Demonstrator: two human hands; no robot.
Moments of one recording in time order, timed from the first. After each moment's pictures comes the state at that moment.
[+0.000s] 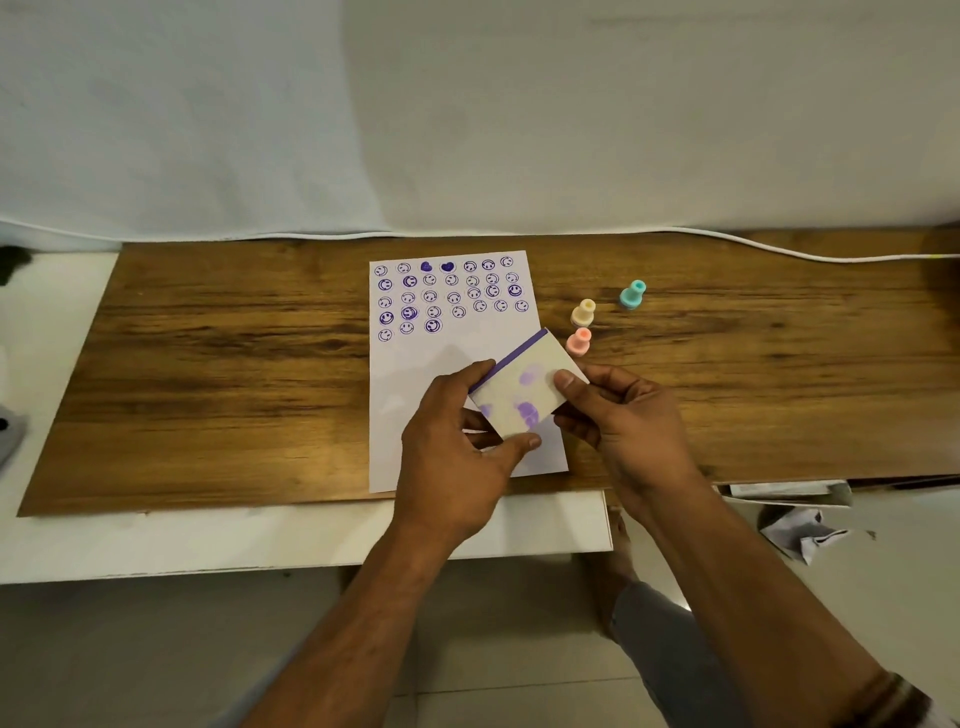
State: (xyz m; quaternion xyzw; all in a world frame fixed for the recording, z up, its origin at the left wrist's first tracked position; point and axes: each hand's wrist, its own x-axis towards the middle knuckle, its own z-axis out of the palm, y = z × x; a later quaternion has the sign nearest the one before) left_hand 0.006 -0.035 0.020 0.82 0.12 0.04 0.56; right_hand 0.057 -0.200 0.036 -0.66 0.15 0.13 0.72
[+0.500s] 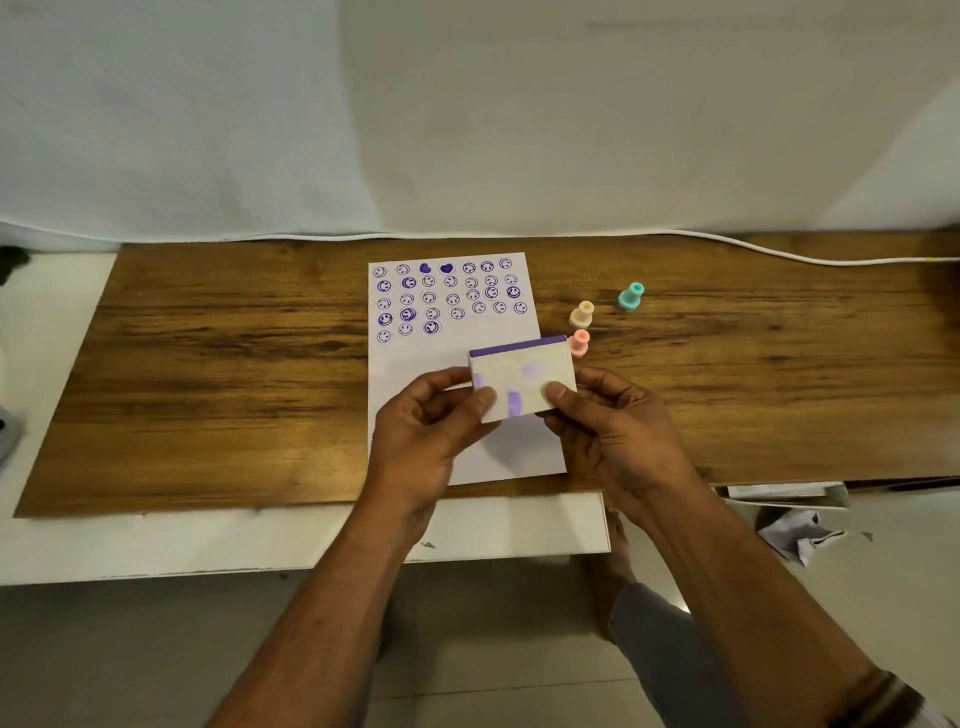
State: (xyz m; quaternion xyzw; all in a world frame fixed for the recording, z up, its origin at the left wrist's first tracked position) left_hand 0.018 -0.013 0.022 0.59 0.21 -0.01 0.78; right_hand 0.059 -0.203 0.029 -0.58 0.17 0.18 0.78
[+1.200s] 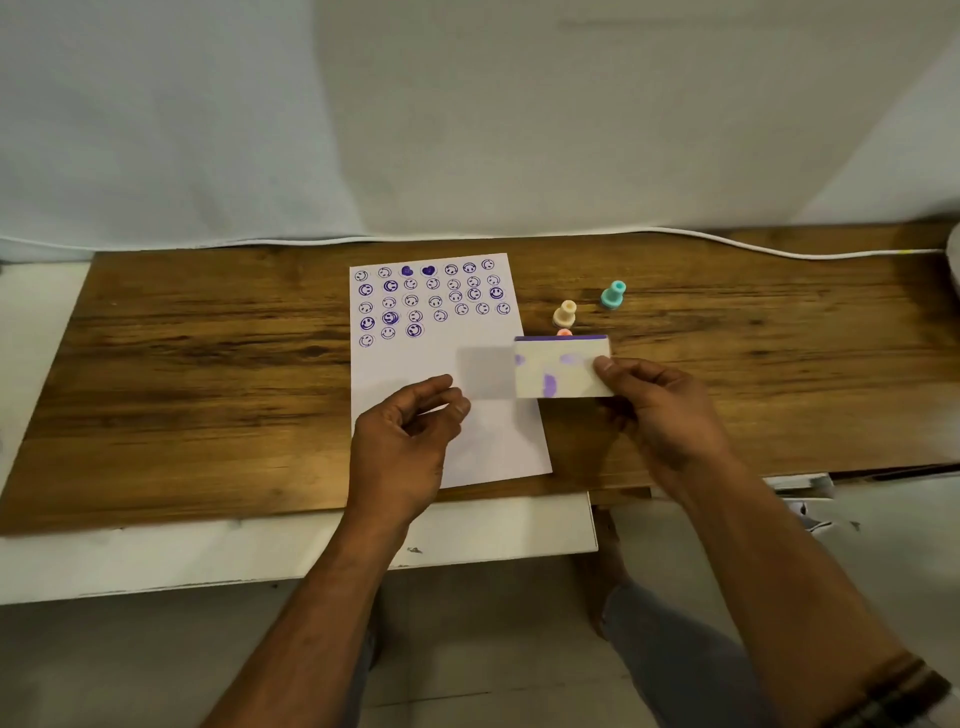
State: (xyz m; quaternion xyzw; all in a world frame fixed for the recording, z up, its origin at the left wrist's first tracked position) left_hand 0.017 -0.013 0.018 0.68 0.25 0.01 0.69; right_hand 0.082 -0.251 0.030 -0.67 0.24 0.16 0.69
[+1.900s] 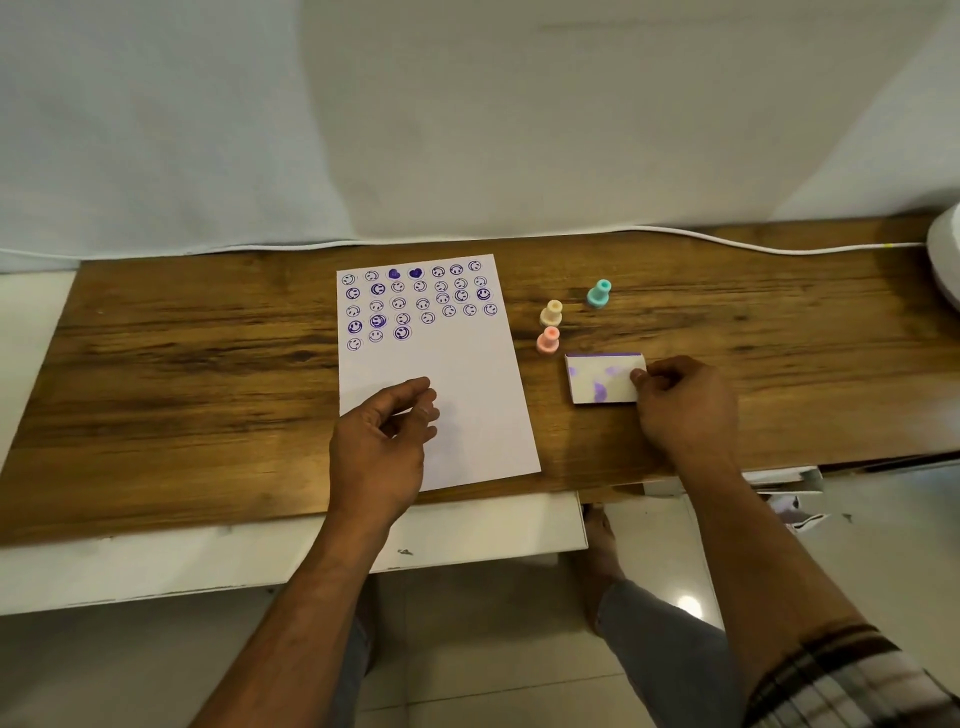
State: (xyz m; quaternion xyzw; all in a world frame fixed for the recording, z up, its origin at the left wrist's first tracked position) left_hand 0.017 -0.007 0.014 0.70 0.26 0.03 0.67; right_hand 0.097 -0.291 0.003 -0.92 0.24 0.00 0.32
